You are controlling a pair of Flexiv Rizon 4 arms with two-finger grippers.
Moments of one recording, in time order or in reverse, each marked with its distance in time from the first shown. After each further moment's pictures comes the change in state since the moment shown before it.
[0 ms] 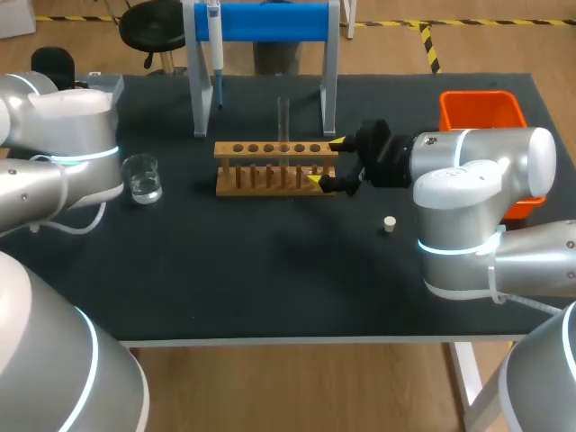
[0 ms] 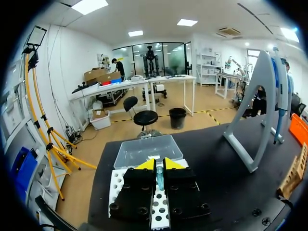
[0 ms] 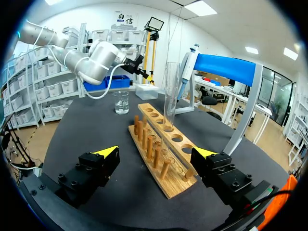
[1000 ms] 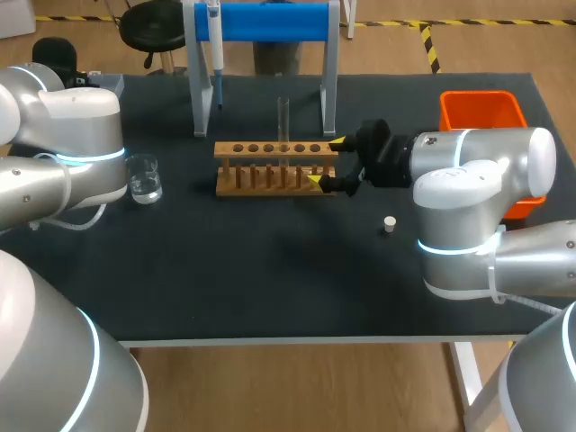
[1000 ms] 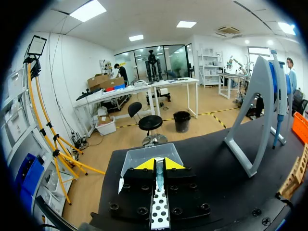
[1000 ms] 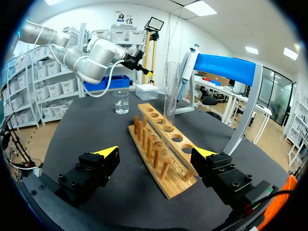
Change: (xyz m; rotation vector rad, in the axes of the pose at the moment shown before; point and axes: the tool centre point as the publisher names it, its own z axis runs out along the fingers) left arm 0.003 -0.023 -0.016 0.030 -0.052 0.039; right arm 0.000 0.000 0.000 0.000 0.000 0.000
